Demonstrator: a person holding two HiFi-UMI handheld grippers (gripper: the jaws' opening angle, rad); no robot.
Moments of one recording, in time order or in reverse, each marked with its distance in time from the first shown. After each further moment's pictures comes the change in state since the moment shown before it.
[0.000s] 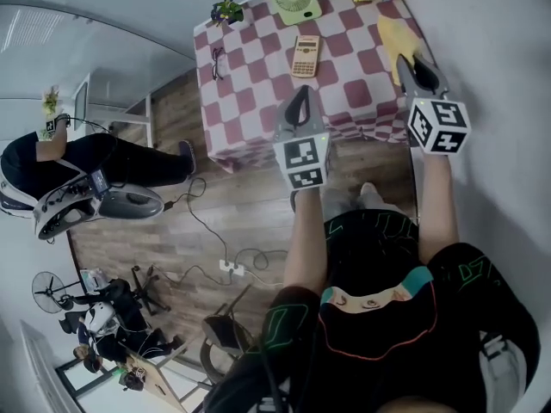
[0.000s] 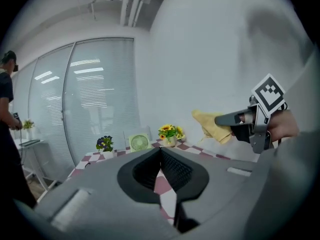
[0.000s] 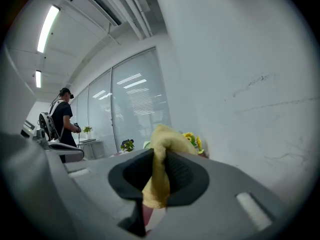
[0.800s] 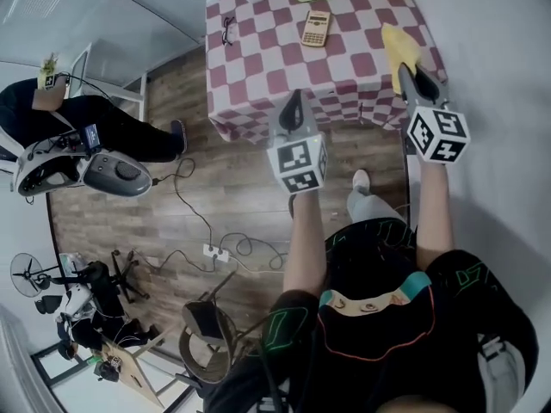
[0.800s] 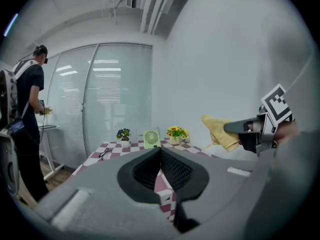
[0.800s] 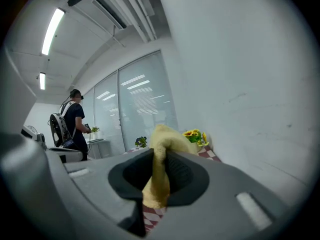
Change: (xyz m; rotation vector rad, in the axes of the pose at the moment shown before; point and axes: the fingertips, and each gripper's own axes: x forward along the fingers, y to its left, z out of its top) left arm -0.129 0.019 -0.032 -0.149 -0.040 0.095; right arm -0.095 0.074 -0.020 0.011 0.001 0.021
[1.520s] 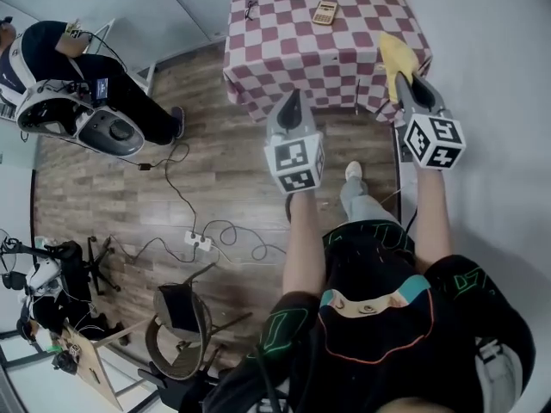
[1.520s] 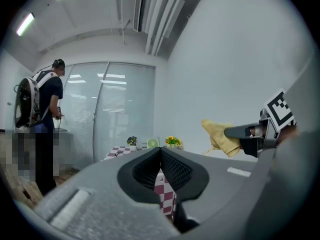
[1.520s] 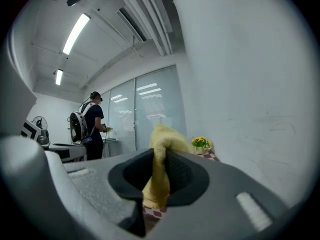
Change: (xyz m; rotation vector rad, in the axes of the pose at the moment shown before) left arm -0.219 -0.010 -0.001 -0.038 -0.139 0.029; right arm -0.192 0.110 -0.003 -0.107 -0.083 0.059
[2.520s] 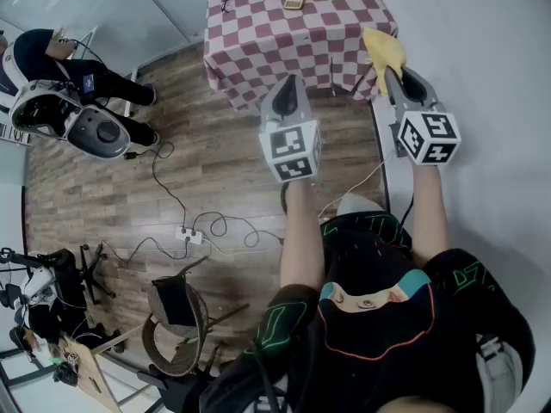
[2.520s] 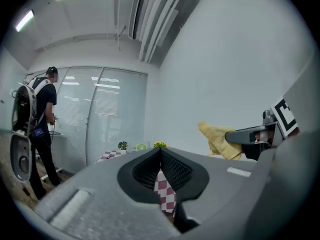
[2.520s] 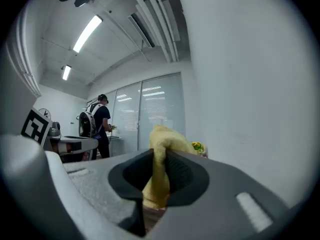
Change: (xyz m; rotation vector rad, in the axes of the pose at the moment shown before) left arm -0.088 -0.067 0.025 0.020 -0.075 -0.097; right arm -0.134 0.024 0.013 -0.081 -0.035 -0.008
